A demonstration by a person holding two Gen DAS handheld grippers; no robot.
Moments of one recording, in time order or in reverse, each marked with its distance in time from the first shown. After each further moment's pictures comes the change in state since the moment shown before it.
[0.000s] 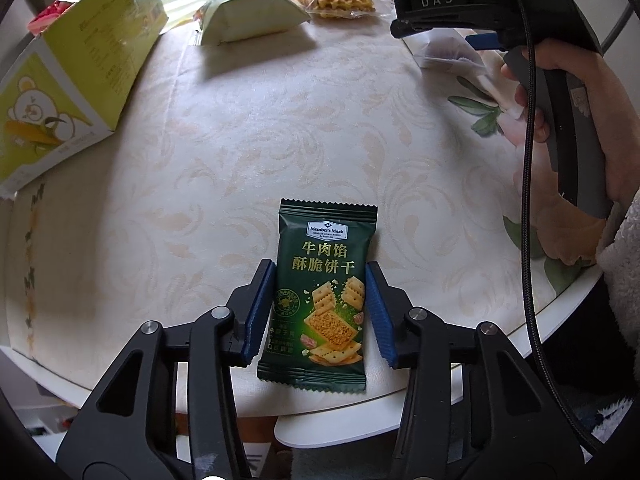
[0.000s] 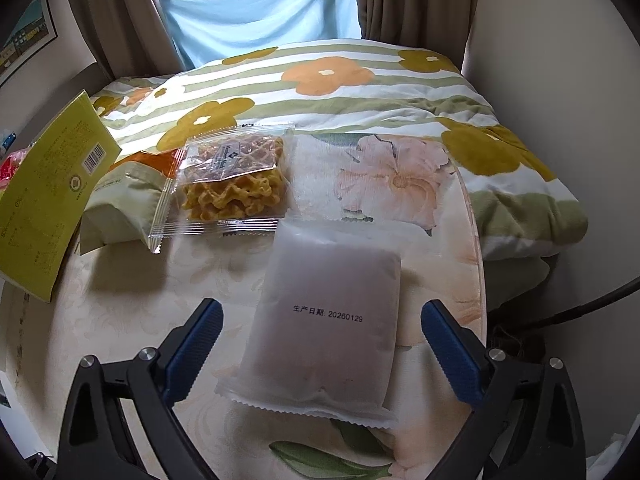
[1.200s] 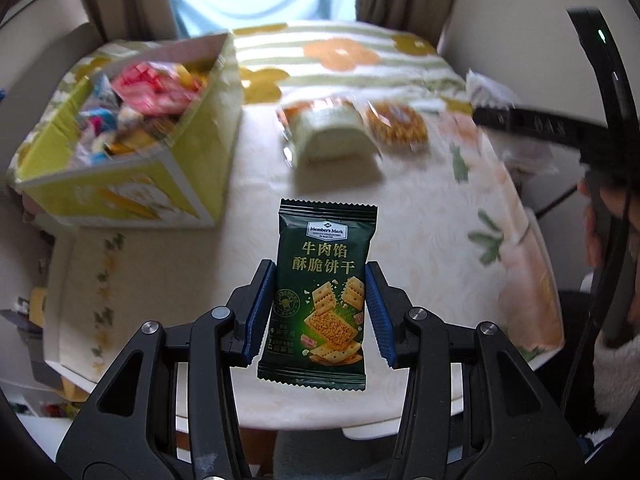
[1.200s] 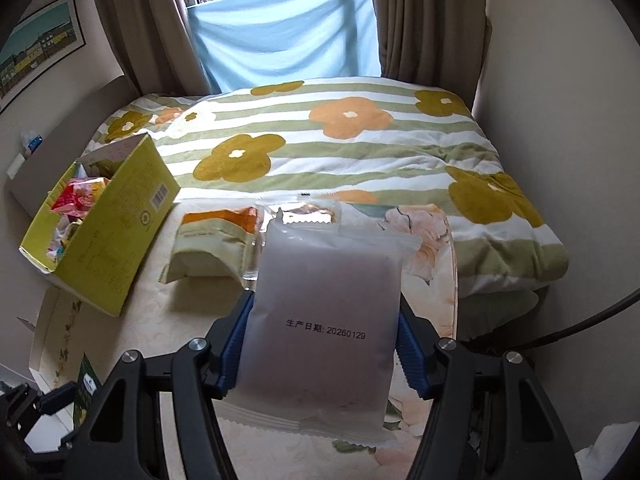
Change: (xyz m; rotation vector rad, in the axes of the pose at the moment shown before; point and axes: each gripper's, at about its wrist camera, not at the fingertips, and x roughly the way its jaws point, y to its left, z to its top) left arm -0.102 0.061 0.061 -0.150 -0.192 0.051; right arm -0.112 0.044 0.032 -0.067 -0.098 0.064
